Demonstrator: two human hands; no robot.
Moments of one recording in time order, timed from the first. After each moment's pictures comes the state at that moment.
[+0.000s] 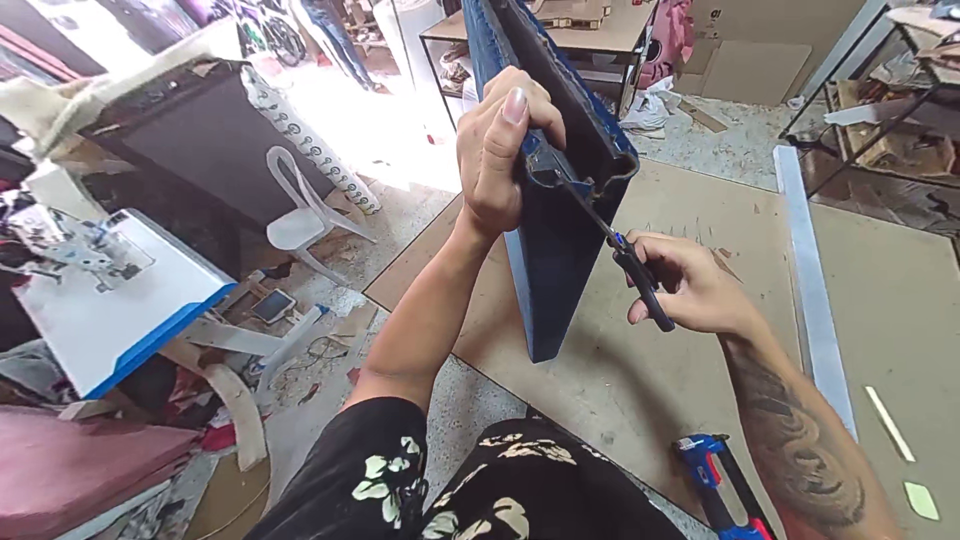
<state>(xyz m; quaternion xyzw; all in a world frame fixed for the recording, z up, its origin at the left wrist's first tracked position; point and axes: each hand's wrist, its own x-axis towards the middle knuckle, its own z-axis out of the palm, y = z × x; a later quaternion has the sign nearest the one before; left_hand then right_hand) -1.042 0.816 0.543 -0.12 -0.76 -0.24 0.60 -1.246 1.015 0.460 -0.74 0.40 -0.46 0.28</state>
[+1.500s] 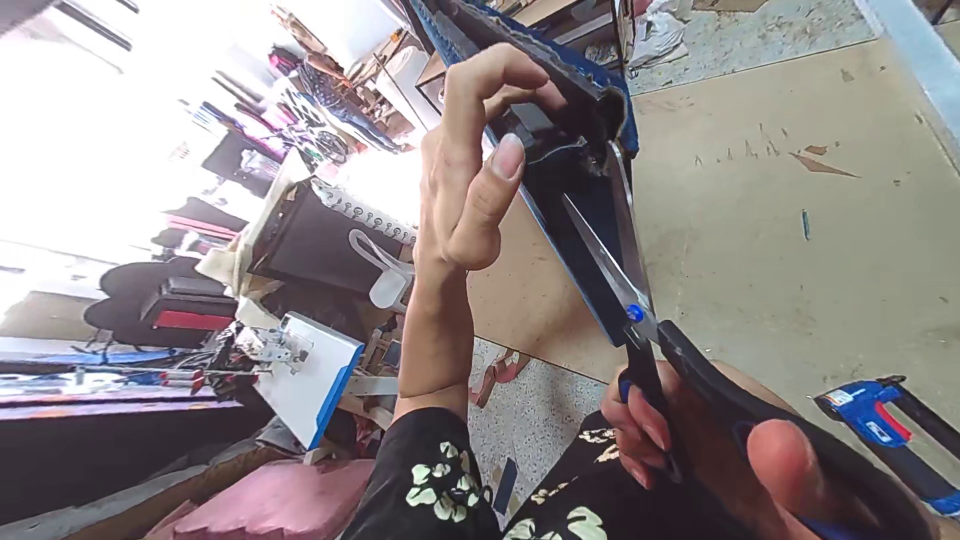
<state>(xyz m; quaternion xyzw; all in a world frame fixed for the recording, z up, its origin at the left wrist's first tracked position) -0.997 0.842 0.576 -0.10 -0.93 -0.17 0.32 -1.076 1.116 0.446 -0.38 0.17 -0.68 0.61</state>
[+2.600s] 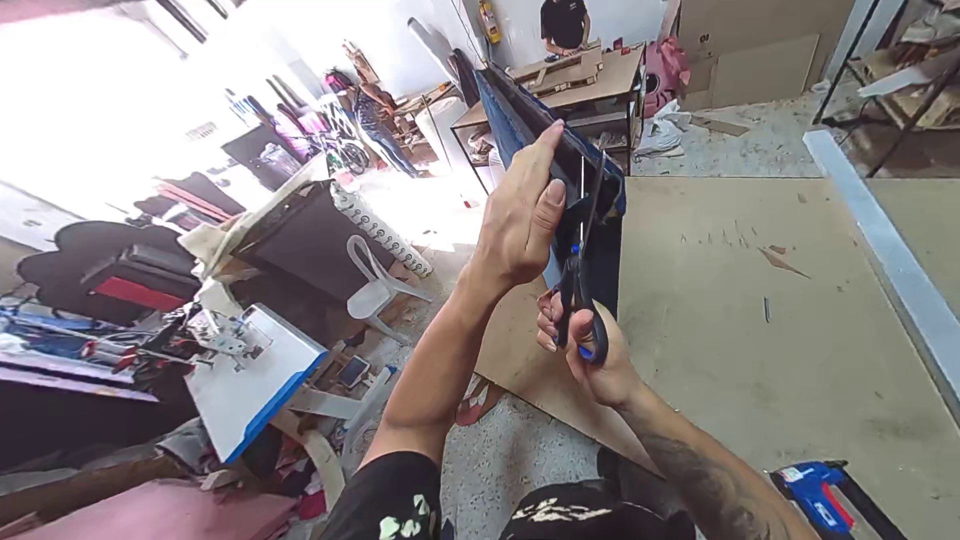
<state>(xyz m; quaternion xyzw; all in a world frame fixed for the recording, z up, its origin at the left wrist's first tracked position) -0.998 0.861 0.570 0.05 -0.92 -0.03 0.39 -1.046 1.000 0.435 -0.40 0.13 -0.77 0.48</state>
